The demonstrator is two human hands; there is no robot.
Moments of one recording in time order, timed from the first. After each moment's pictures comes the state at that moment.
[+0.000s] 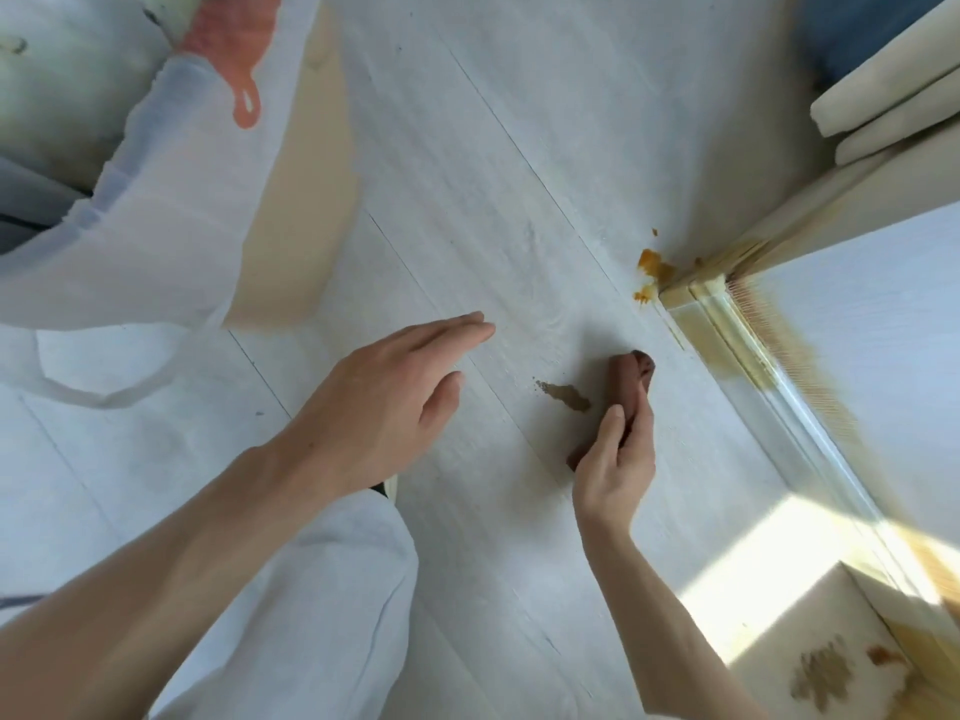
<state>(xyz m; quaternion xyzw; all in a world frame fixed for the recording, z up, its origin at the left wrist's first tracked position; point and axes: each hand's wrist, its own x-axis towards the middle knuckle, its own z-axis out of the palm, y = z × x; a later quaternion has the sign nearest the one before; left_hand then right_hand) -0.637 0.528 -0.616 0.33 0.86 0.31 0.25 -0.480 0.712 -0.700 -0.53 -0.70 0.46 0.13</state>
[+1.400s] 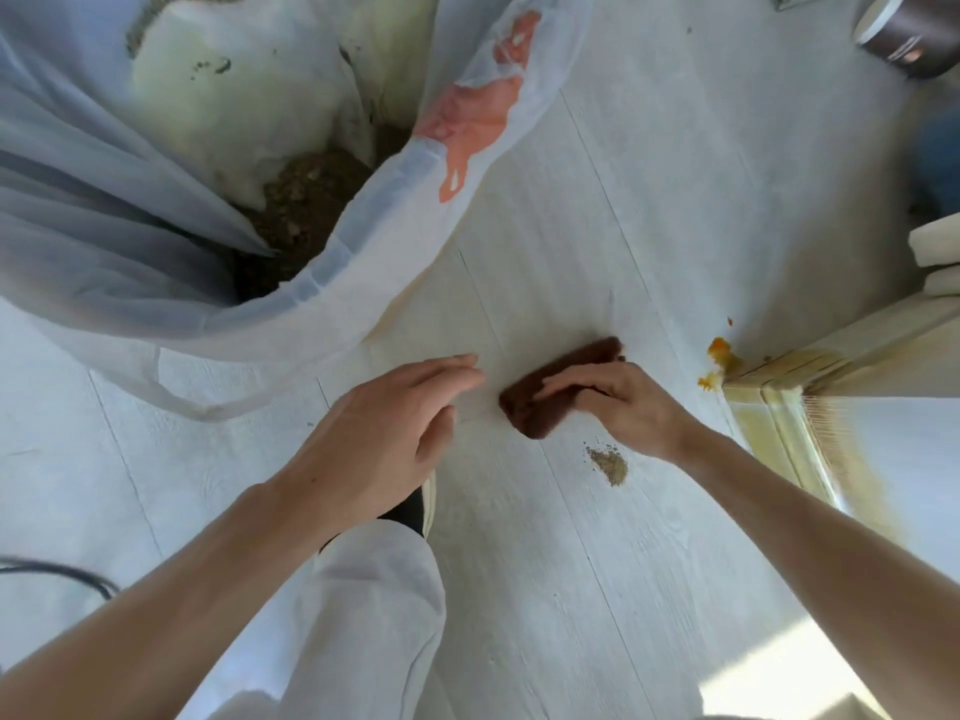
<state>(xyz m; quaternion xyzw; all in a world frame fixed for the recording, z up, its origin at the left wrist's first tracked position) -0.656 0.474 -0.634 0.22 0.88 0.34 0.26 -0.634 0.770 -0.681 -0.03 -0.85 0.42 -0.31</state>
